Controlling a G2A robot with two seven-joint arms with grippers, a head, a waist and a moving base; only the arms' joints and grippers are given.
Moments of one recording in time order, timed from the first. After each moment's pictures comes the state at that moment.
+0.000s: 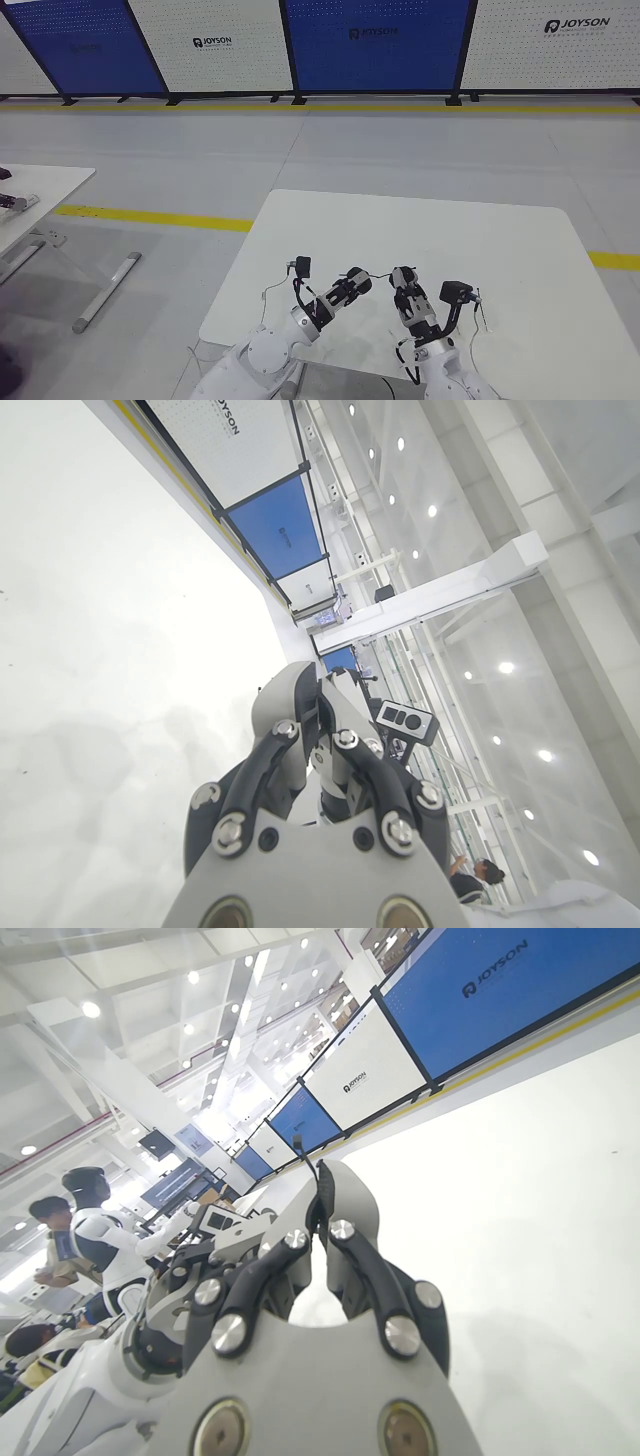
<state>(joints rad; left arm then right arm) 1.57 -1.17 -1.10 -1.67 -0.10 -0.31 -0.18 -1.55 -1.33 0.99 -1.65 -0.67 -0.11 -0.21</state>
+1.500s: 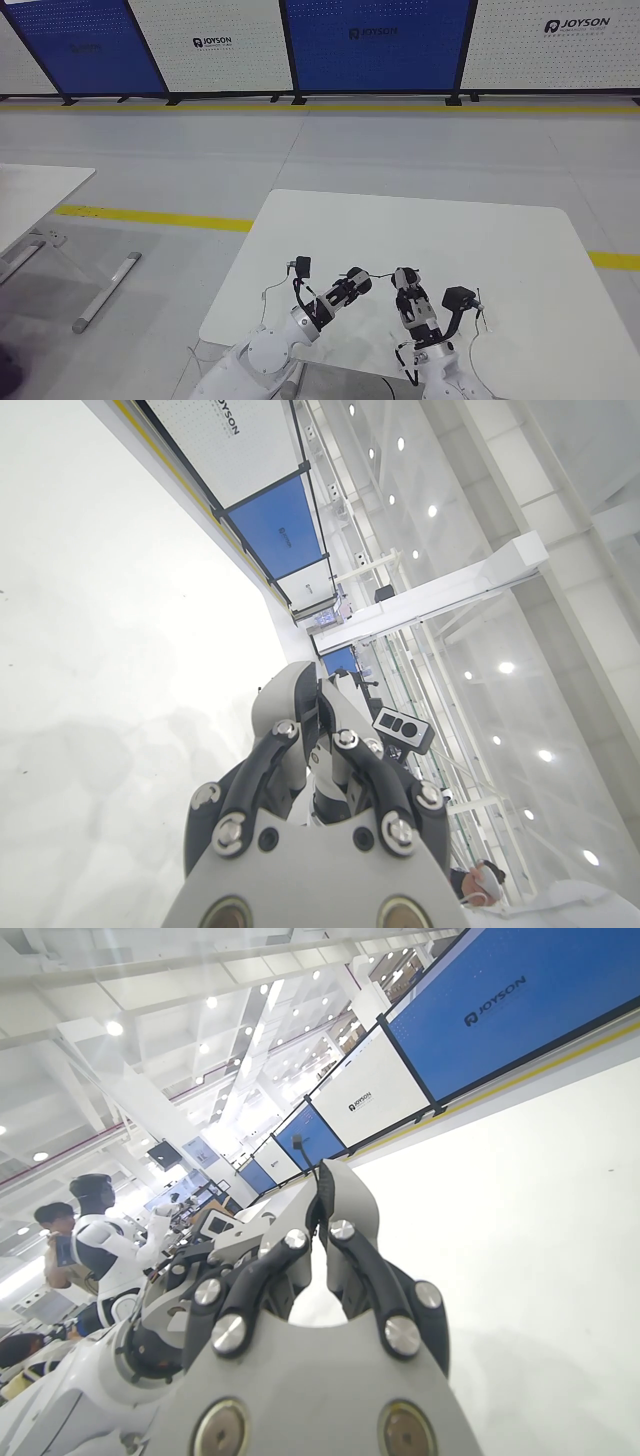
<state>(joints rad) 1.57 -1.17 -1.10 -1.67 -0.10 -0.31 -0.18 -1.56 -1.35 1.00 -1.60 -0.72 -0.18 -0.31</state>
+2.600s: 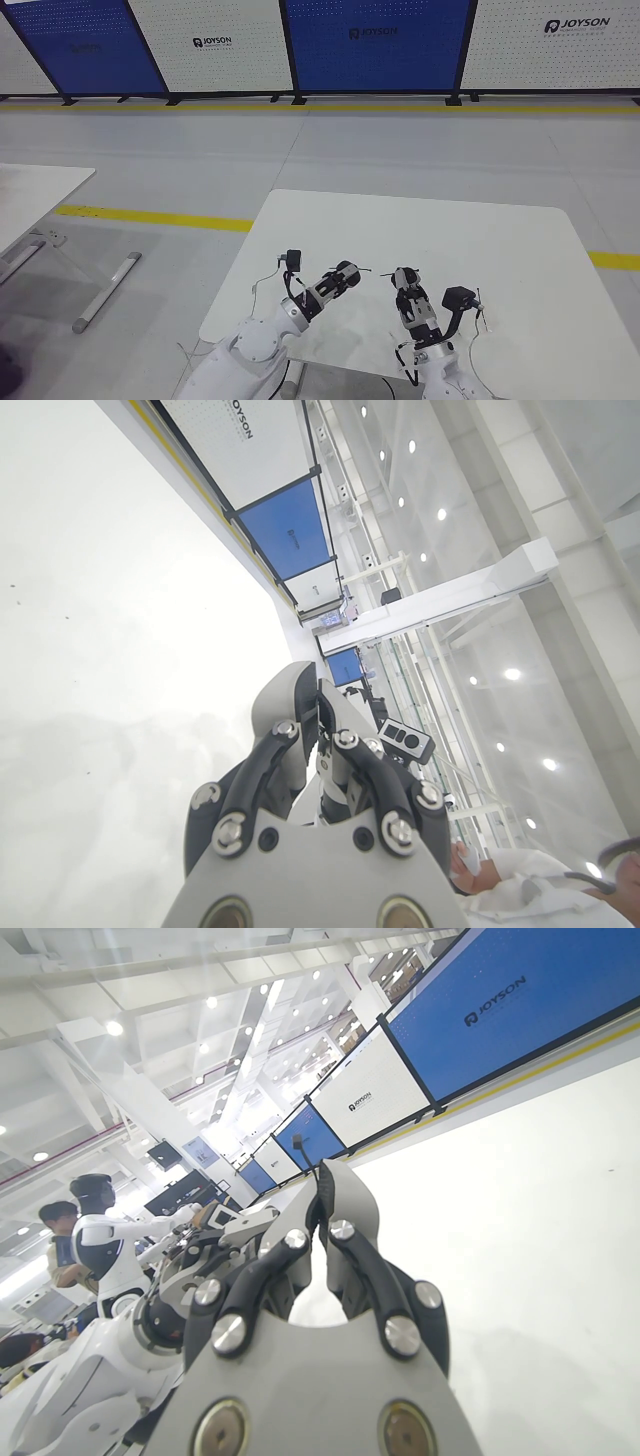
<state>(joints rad) 1.56 -1.16 -1.17 -1.64 -0.15 -0.29 -0.25 -1.56 -1.35 1.00 -1.60 -0.72 -0.18 -0.31</state>
